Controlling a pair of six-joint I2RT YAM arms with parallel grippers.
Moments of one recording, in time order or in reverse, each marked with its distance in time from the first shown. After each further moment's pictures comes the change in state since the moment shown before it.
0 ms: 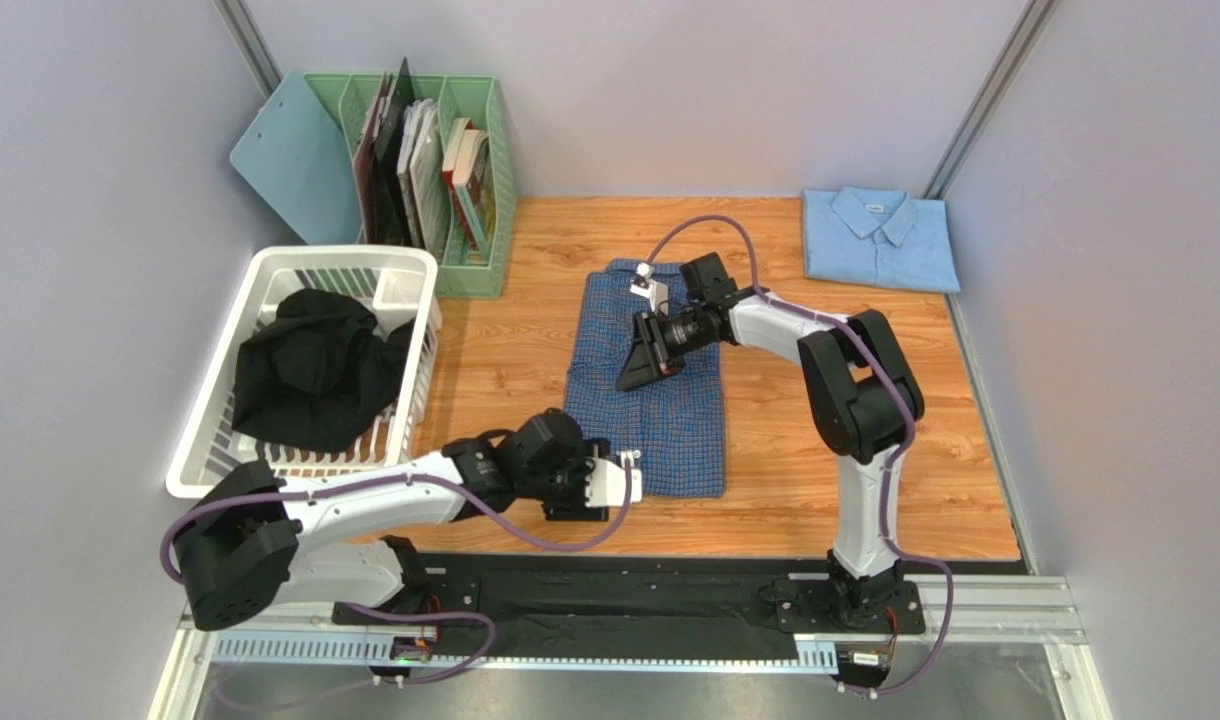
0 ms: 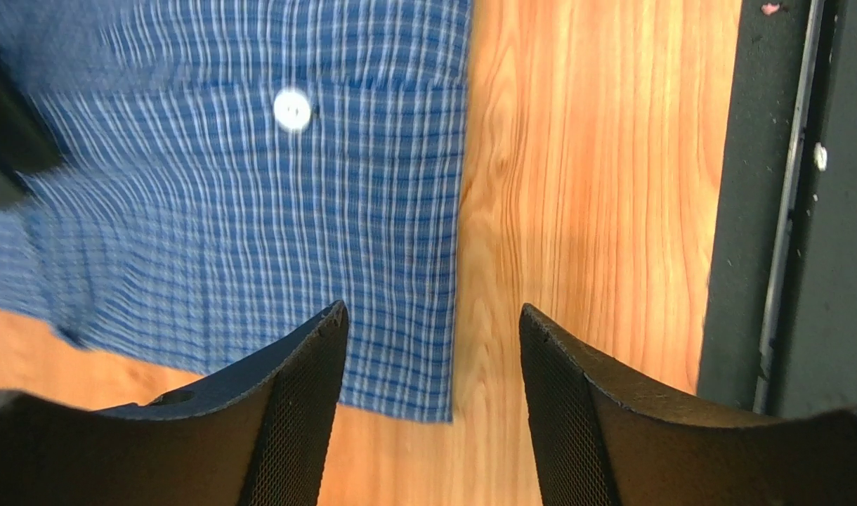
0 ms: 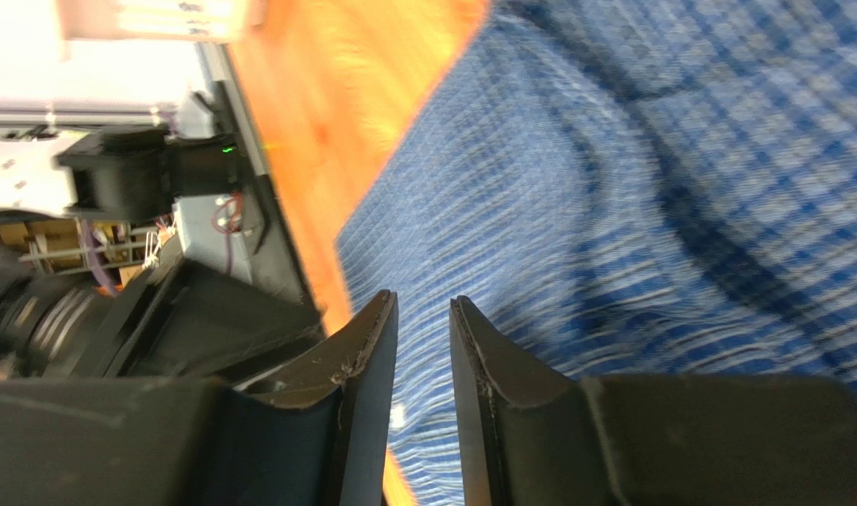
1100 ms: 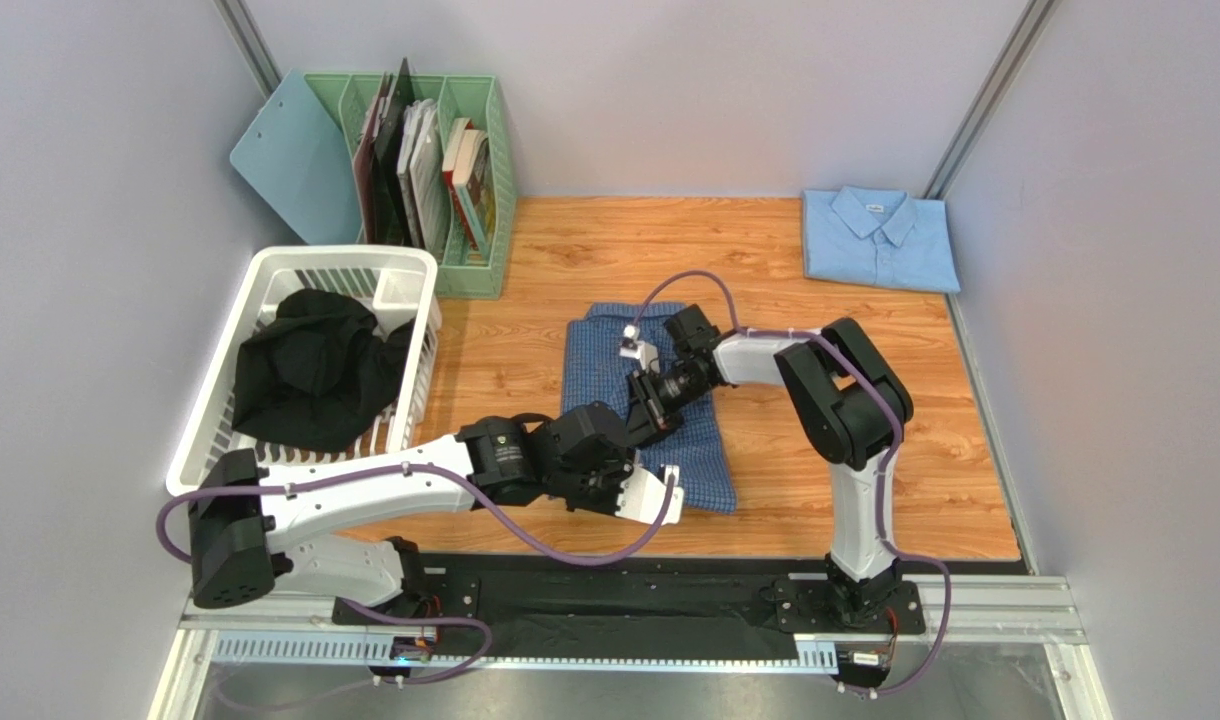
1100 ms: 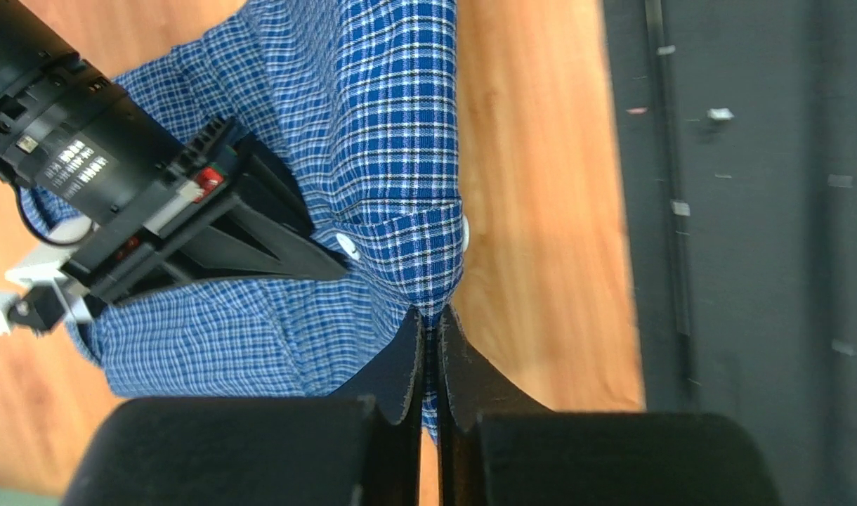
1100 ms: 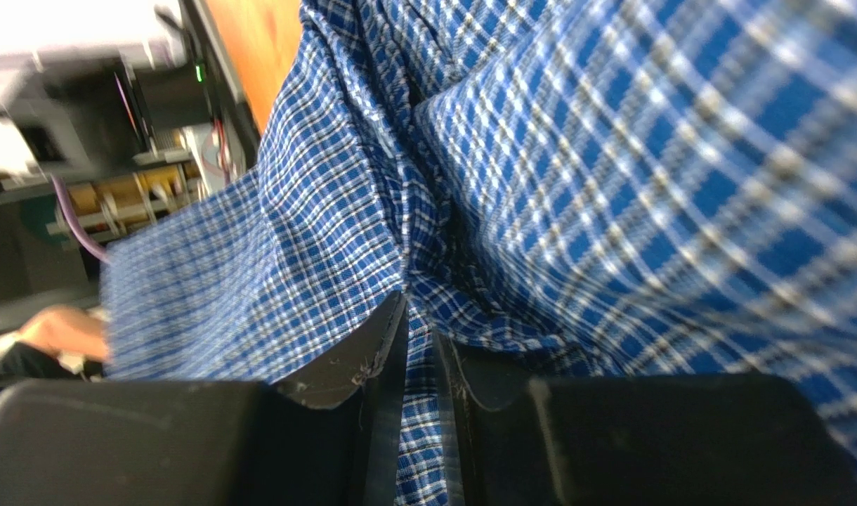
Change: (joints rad) left arm -0.216 0.058 0.337 -0.303 -0.092 0.057; right arm 0.076 0.042 -0.168 0.002 -0.015 0.008
